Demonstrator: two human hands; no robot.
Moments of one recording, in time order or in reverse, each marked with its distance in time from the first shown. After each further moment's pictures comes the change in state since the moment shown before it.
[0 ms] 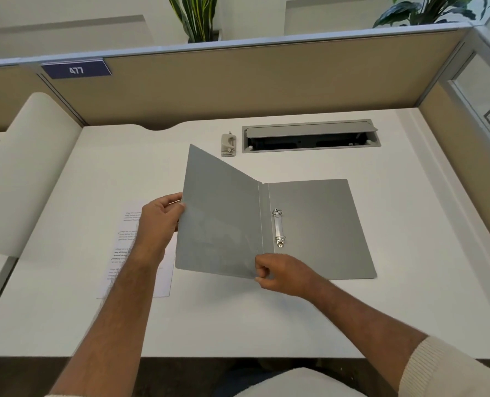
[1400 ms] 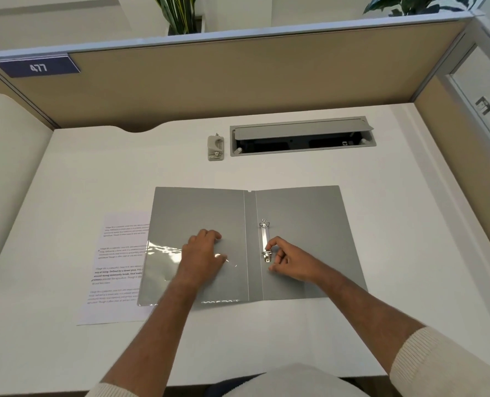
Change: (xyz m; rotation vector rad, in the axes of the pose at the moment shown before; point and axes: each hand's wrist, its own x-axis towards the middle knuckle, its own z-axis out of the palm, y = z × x) left_hand 0.036 -0.097 0.094 0.982 -0.323 0.201; right_hand 0.033 0.081 -0.027 0.423 -0.110 0.409
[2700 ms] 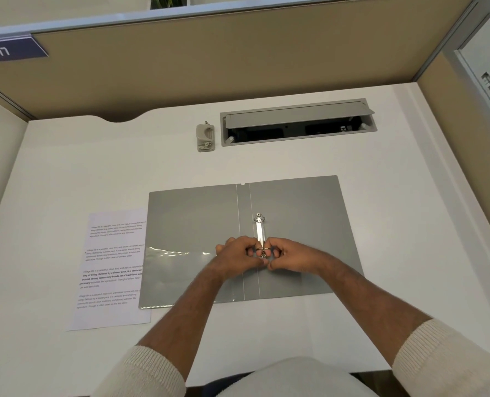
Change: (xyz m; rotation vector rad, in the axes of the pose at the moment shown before) left_hand 0.025 0.062 0.043 -0.258 -0.367 0.099; right_hand 0.014 -0.005 -0.015 0.058 -0.188 0.099
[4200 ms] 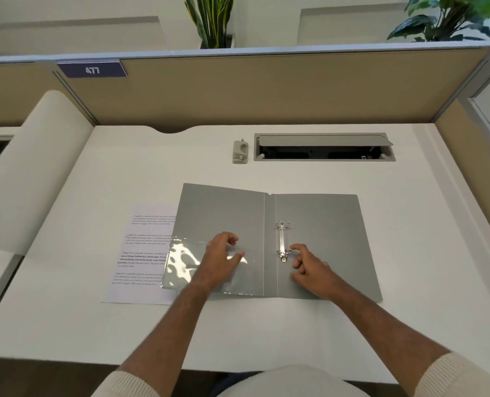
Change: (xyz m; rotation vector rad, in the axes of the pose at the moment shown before) left_hand -0.079 -0.061 -0.026 -0.257 0.463 0.069; right_hand -0.035 0.009 0.043 -0.260 0.348 -0.022
